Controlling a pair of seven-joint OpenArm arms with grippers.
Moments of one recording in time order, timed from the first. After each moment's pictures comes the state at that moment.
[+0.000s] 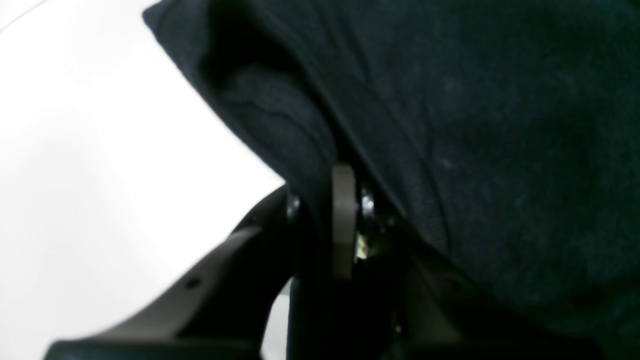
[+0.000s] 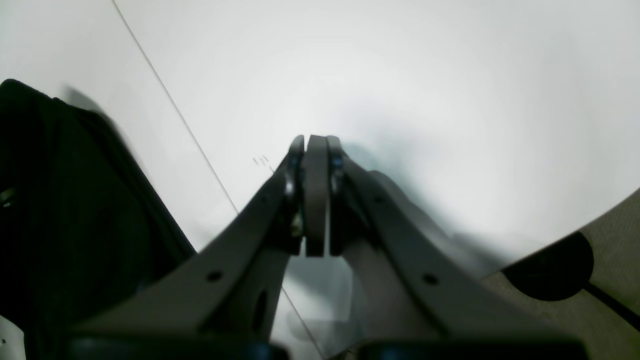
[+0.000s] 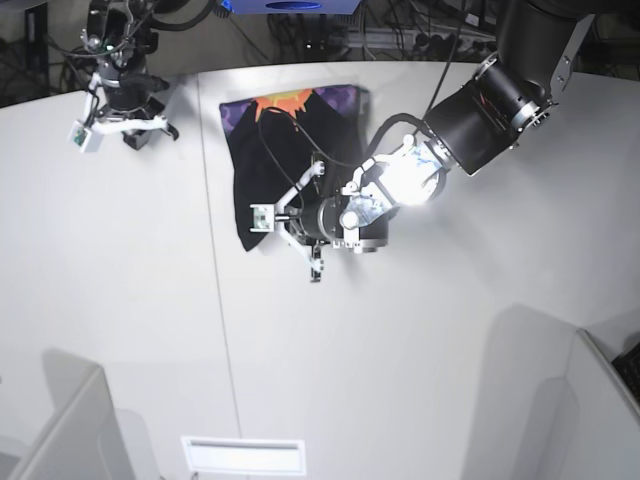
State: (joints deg) left arm -25.0 -12.5 54.6 74.3 -1.7 -39.0 38.7; right arm -33.5 0.7 14.6 111.4 29.6 -13.6 -31.4
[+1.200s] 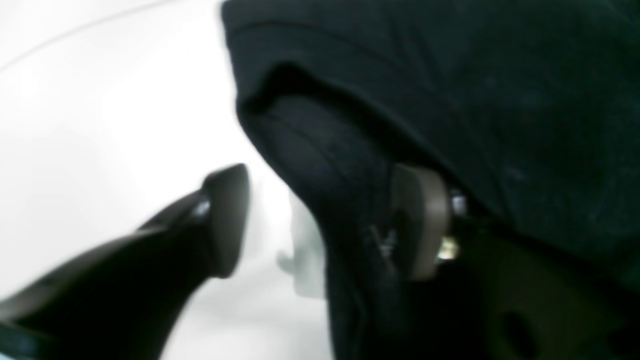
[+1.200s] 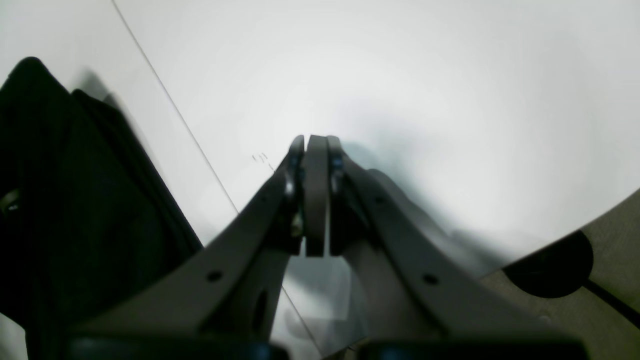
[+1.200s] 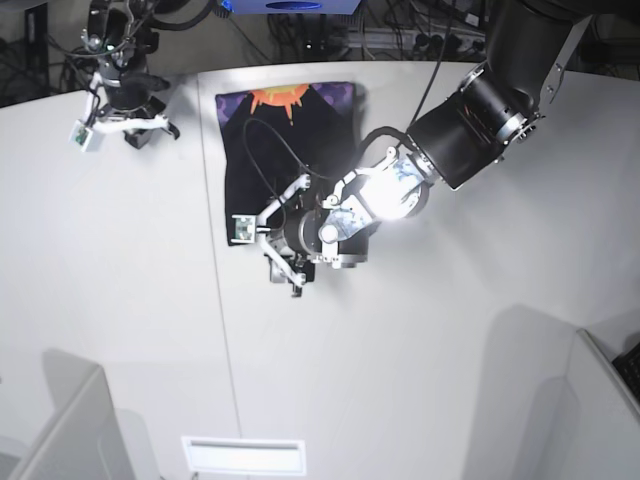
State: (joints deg) left arm -28.8 -8.6 54.6 73.2 -1.2 -39.2 40.8; right arm -33.5 0.7 14.4 111.2 29.6 -13.6 -31.6
